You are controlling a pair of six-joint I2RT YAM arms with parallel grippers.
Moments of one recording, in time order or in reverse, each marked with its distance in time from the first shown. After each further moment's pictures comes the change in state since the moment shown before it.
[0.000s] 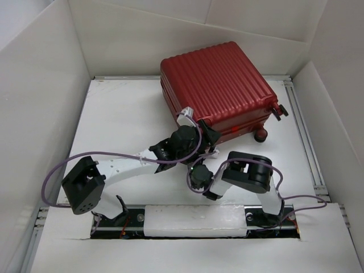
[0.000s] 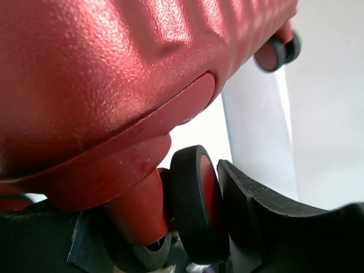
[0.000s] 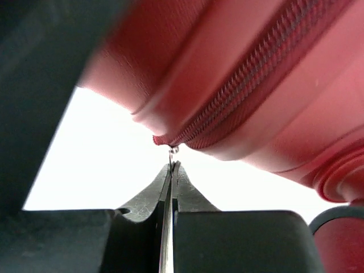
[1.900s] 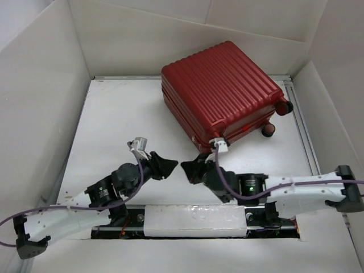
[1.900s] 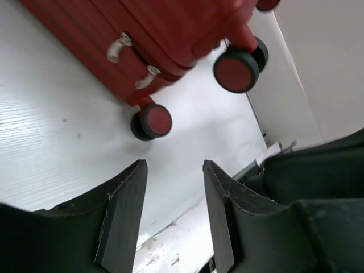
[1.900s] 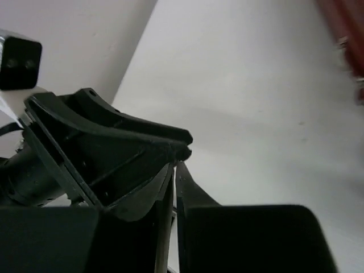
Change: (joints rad) left arm -0.090 -0.967 -0.452 -0.422 -0.167 0.216; right arm 0.293 -0.885 0.220 -1.537 -0.182 -0.047
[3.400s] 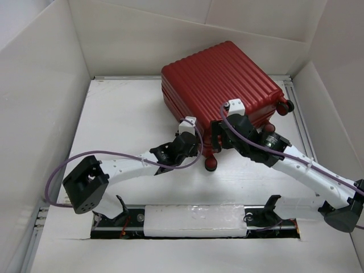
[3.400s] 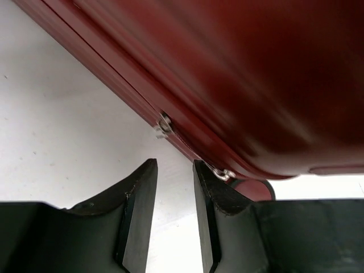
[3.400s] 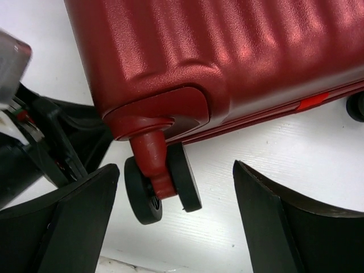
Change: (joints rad) left arm 0.101 0.991 0.386 0.243 -0.058 0.294; right arm -0.597 0.000 0.349 -0.752 -0.294 -0.428
